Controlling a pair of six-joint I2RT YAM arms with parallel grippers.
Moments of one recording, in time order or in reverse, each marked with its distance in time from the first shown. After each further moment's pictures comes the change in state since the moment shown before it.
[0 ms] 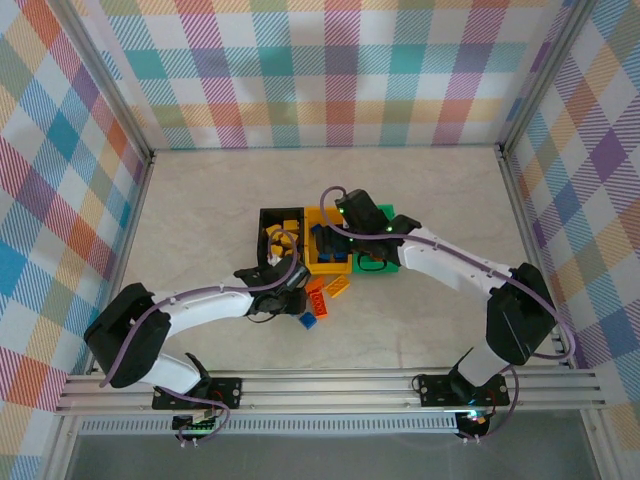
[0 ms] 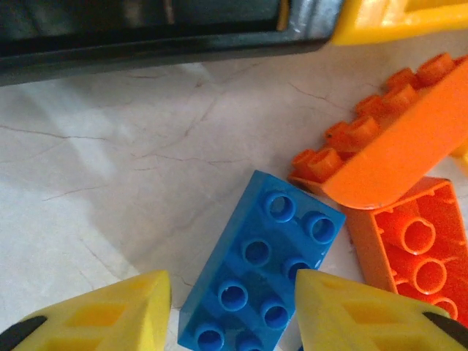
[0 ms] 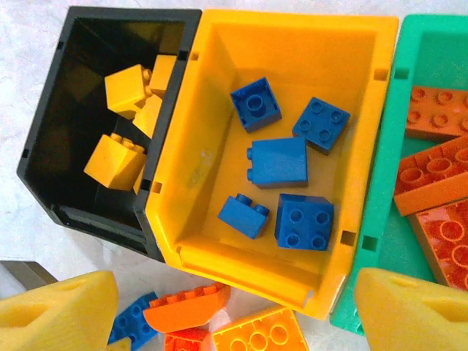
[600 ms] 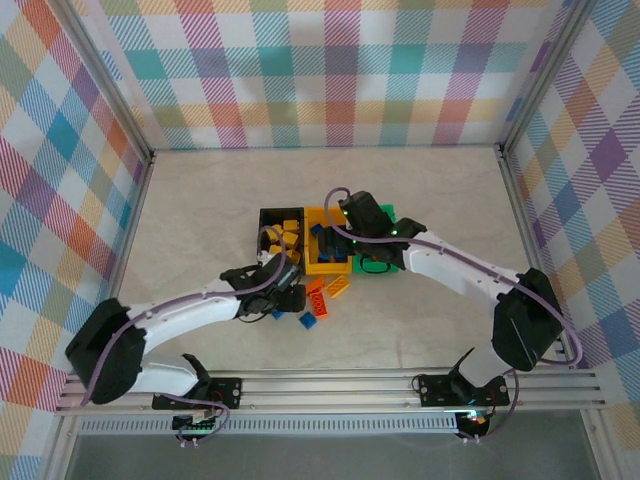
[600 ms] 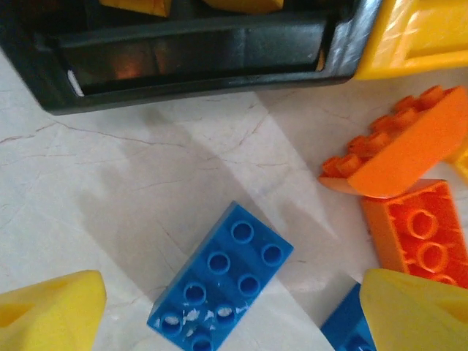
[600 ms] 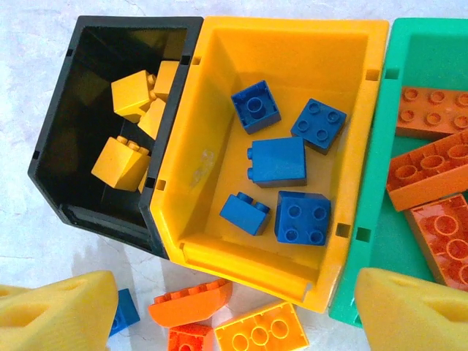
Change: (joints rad) left arm 0.008 -0.084 0.014 -0.103 -0.073 0.018; right arm 0.000 -0.045 -0.029 0.013 0.005 0.007
